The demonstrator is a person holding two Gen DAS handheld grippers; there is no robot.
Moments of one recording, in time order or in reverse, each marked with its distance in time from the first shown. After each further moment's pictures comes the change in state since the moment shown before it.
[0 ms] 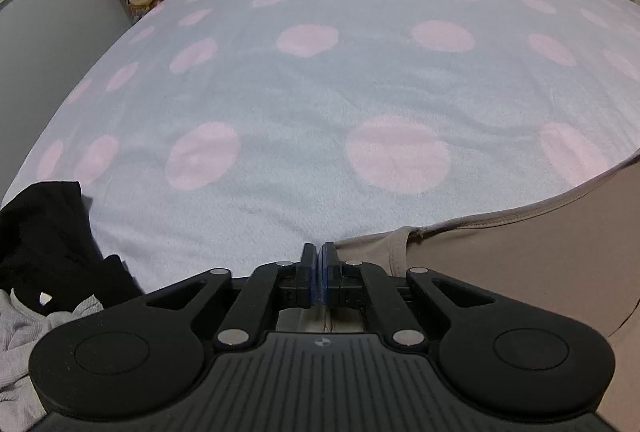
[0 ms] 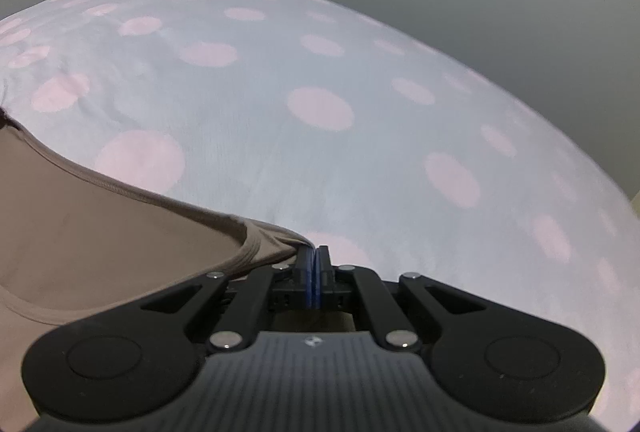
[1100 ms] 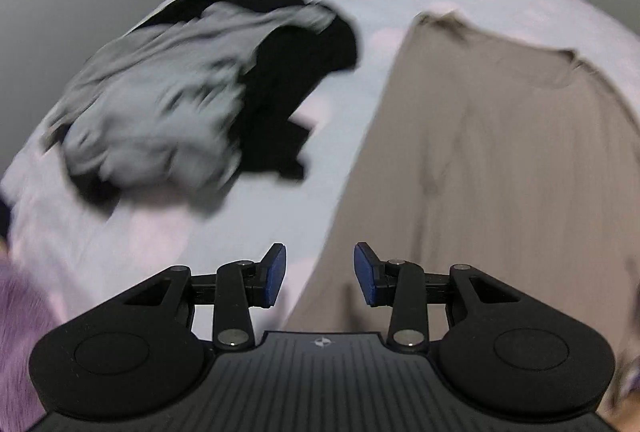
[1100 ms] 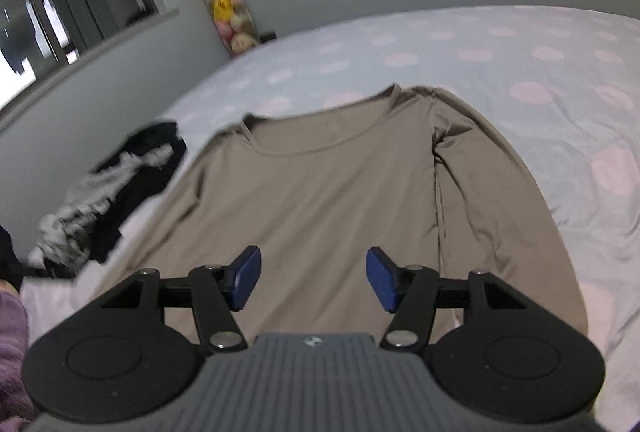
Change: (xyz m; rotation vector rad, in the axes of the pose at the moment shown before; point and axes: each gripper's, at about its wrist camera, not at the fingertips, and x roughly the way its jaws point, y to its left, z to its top) left arm -0.223 0.044 -0.265 -0.317 0.112 0.078; right arm -0.284 0.046 -0.190 0.479 -0.182 0.422
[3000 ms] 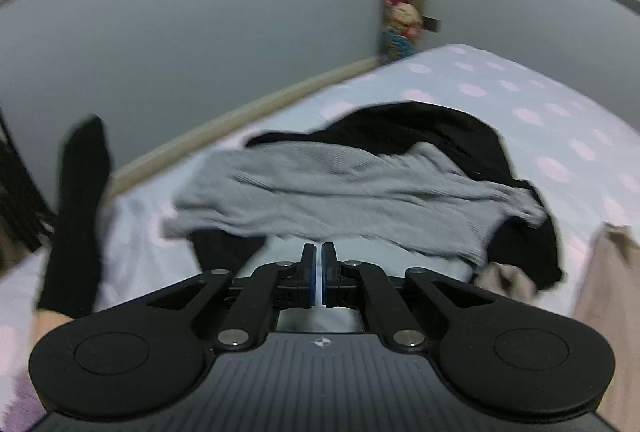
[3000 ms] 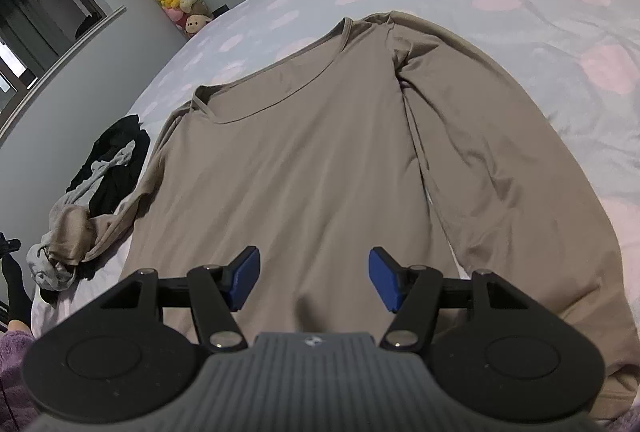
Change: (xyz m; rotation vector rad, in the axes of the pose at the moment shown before) left arm 0.021 0.176 0.095 -0.339 -0.272 0.140; right arm 0.050 -0.023 -0.007 0.178 0.179 -0.081
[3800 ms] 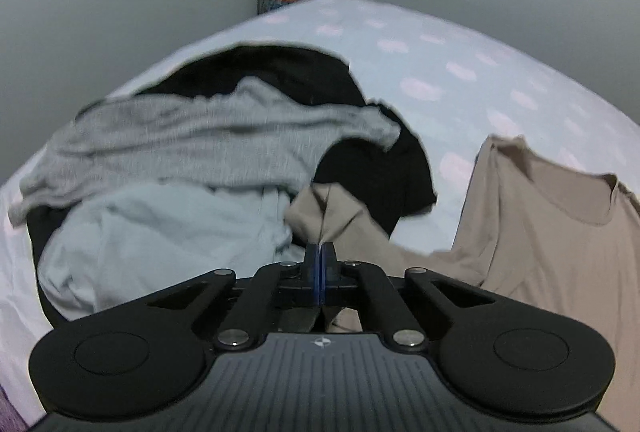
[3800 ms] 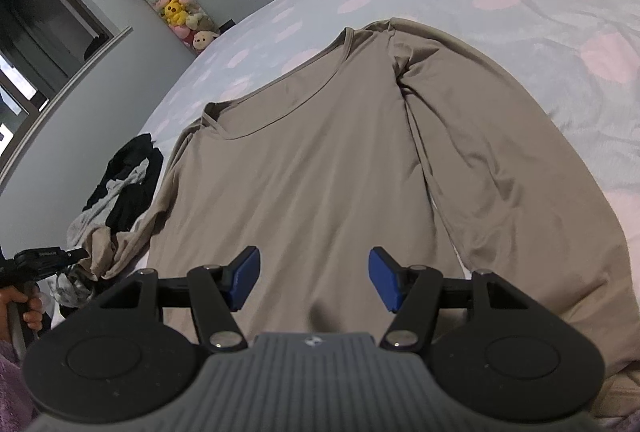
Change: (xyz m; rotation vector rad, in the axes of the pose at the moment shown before) left arm 0.016 -0.099 -0.040 0.185 0.057 -0.247; right arm -0.005 -0.007 0.000 0.063 -0.032 0.057
